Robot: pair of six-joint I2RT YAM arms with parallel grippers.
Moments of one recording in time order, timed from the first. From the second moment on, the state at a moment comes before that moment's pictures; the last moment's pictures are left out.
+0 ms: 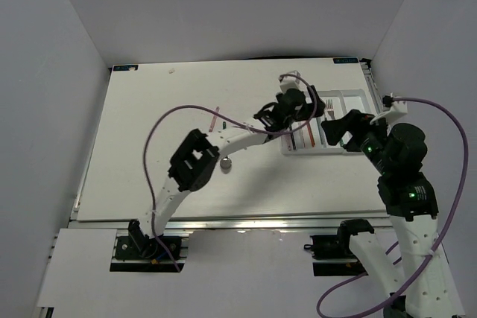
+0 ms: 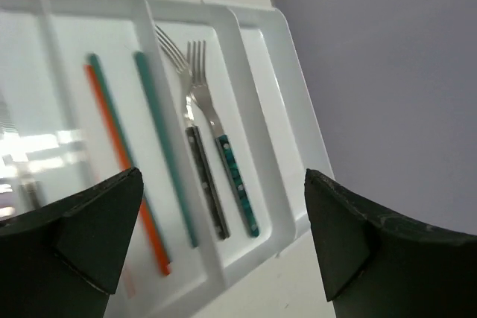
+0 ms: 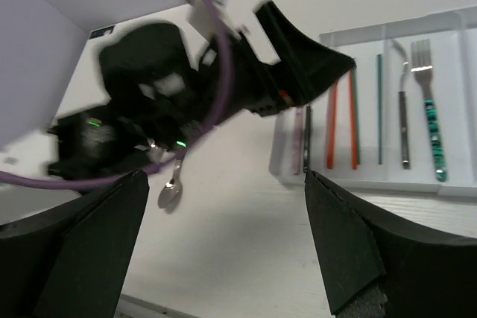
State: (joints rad) left arm -0.93 2.45 2.03 0.14 -0.26 -0.86; right arm 0.14 0.63 1.03 -0.61 -0.19 0.35
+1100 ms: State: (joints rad) left arm -0.42 0.86 0.83 -0.57 -1.01 -0.45; right arm 0.85 2.35 1.98 -0.57 0.26 0.51
